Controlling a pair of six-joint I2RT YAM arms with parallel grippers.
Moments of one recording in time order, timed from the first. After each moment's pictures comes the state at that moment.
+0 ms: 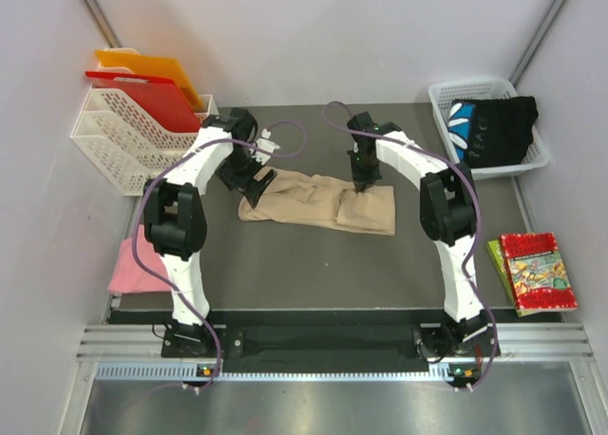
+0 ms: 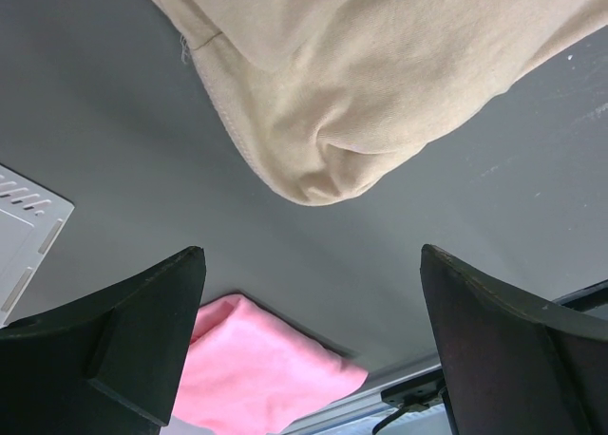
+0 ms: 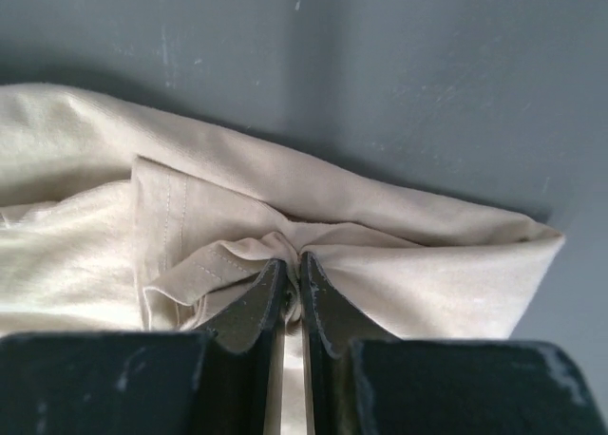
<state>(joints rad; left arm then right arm) -0.23 2.00 1.77 -1.20 0.10 0.47 0.44 2.22 1.86 -0.90 0.01 0.34</state>
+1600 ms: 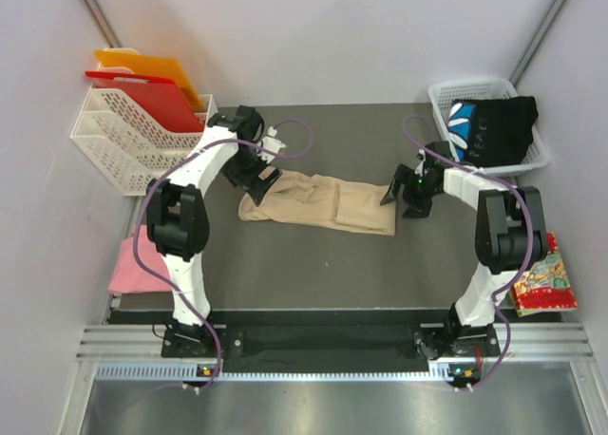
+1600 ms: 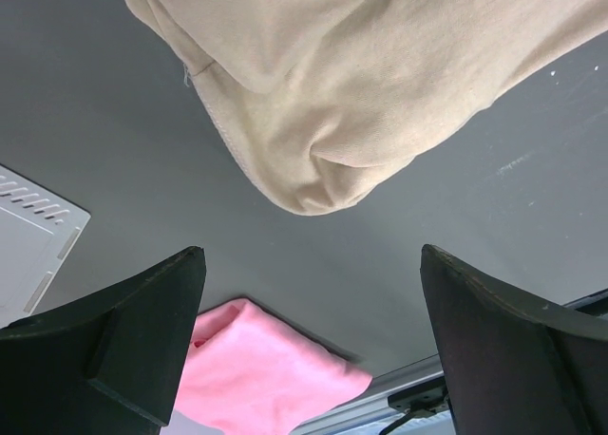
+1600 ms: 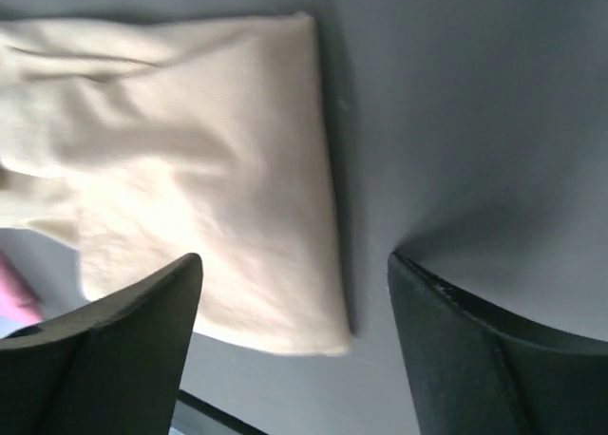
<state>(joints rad) -0.26 2.00 1.80 -1.20 0.08 0.47 0.10 1.80 1.12 -0.49 -0.37 0.48</state>
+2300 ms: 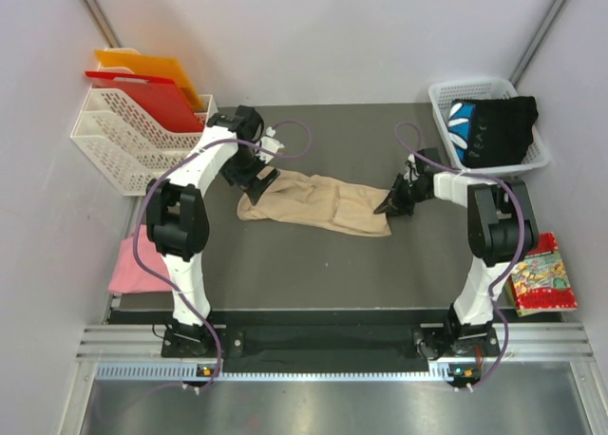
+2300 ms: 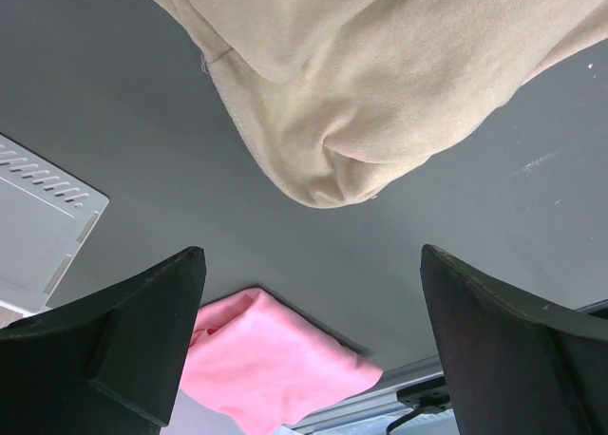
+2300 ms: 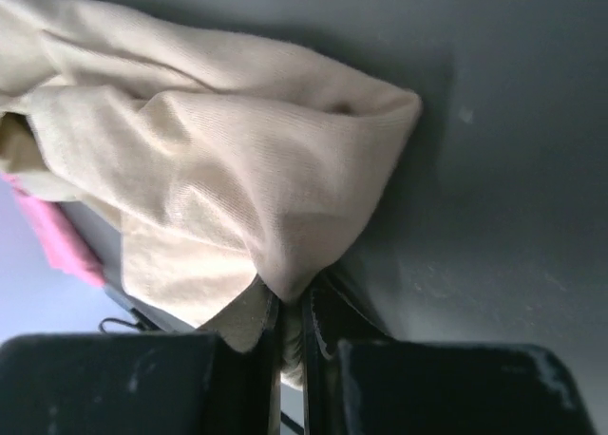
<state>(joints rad) -0.26 2.00 1.80 -1.20 0.03 0.47 0.14 1.88 1.06 -0.31 -0.55 0.62</state>
